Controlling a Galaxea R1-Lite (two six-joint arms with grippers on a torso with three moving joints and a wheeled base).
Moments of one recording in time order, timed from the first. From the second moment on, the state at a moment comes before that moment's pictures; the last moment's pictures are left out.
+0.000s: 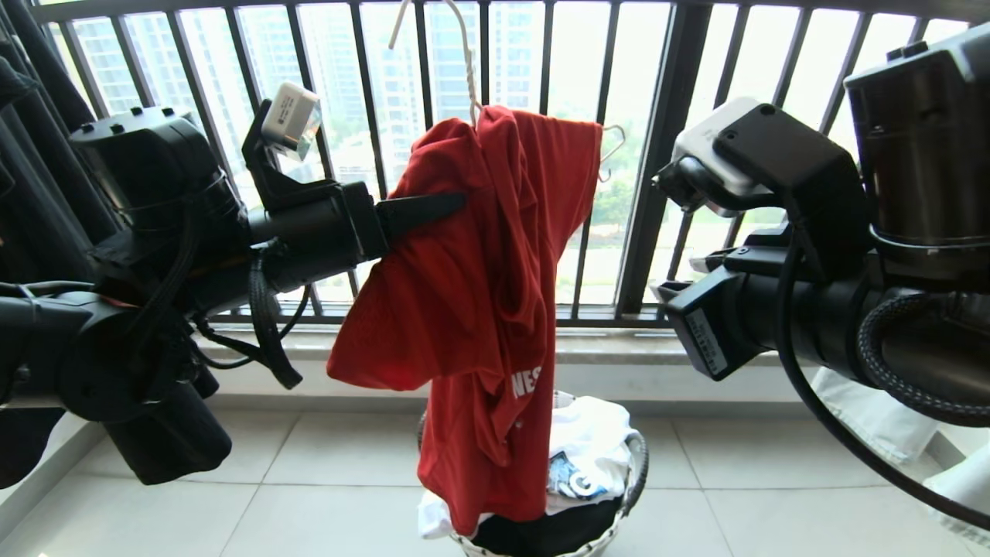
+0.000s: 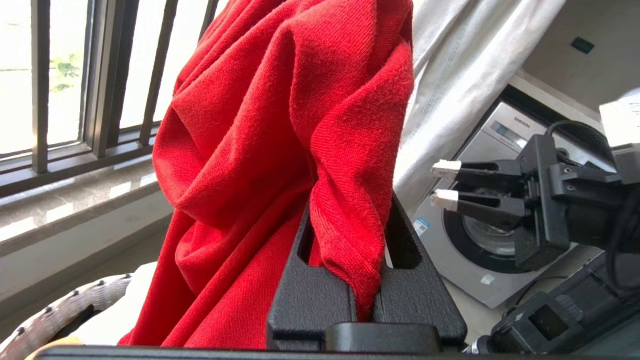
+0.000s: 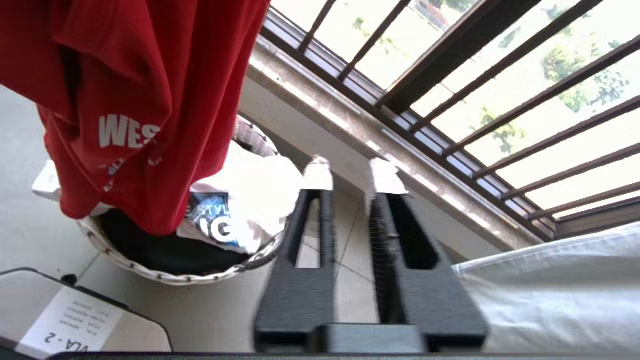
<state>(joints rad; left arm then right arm) -0.38 1.66 -1.01 -0.92 -0.73 -0.57 0.90 1.50 -1.32 0.26 -0.71 -0.17</state>
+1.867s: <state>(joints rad) -0.32 1.40 -1.06 -0.19 -1.19 -0.60 0.52 1.35 -1.32 0.35 0.01 -0.82</state>
